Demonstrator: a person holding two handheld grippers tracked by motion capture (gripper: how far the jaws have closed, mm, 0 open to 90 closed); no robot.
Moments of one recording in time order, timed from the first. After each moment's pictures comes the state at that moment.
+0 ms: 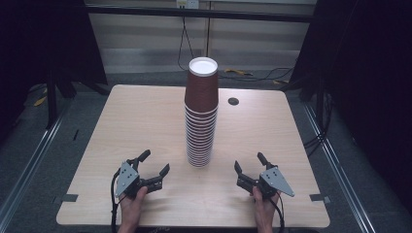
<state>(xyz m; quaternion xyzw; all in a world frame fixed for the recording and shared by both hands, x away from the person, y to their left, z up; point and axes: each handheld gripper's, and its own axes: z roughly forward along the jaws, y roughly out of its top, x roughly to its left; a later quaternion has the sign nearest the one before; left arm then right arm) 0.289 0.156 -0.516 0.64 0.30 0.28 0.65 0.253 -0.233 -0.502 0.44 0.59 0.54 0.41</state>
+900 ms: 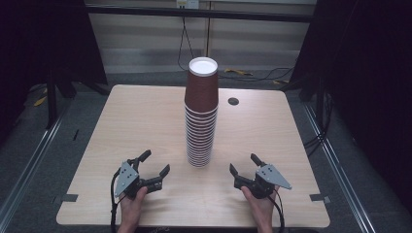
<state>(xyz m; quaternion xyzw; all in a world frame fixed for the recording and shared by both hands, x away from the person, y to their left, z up) 0.289 0.156 -0.516 0.64 0.30 0.28 0.65 0.257 -0.227 -0.498 0.44 0.64 0.53 0.35</state>
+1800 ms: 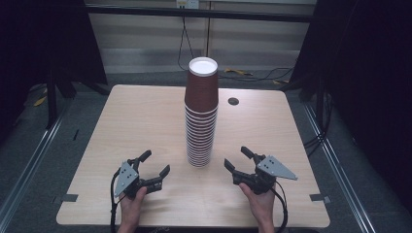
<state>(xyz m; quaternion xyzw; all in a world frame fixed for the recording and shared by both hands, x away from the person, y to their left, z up) 0.289 0.157 -0.516 0.64 0.29 0.27 0.65 0.260 -0.219 -0.451 0.37 0.65 0.59 0.29</state>
